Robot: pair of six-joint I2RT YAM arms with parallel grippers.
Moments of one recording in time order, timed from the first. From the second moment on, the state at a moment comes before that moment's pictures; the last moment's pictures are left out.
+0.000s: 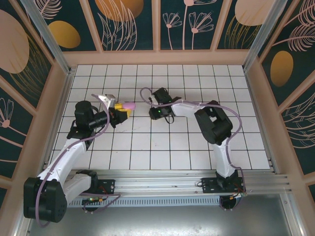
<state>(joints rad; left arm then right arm) -0.16 1.02 0.57 0.21 0.86 -0.12 0.68 2.08 1.37 -0.31 -0.17 0.19</state>
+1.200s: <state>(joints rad) -0.26 1.07 0.59 0.18 0.77 -0.09 0.72 1.77 1.00 -0.07 -0.23 0.94</state>
